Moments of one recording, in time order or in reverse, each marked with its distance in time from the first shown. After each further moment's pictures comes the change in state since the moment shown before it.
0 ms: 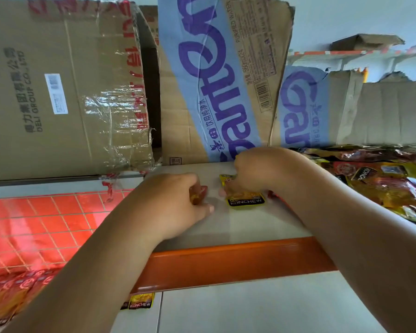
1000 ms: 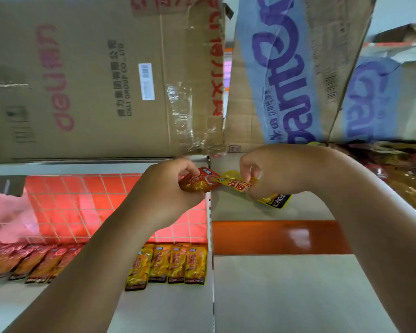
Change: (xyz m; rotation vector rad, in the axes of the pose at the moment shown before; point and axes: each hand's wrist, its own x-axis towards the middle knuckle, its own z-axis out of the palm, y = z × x) left_hand -0.055 -0.137 -0.004 -0.433 0.252 -0.063; right_hand -0.040 -0.108 -0.008 0.140 0.074 -0.287
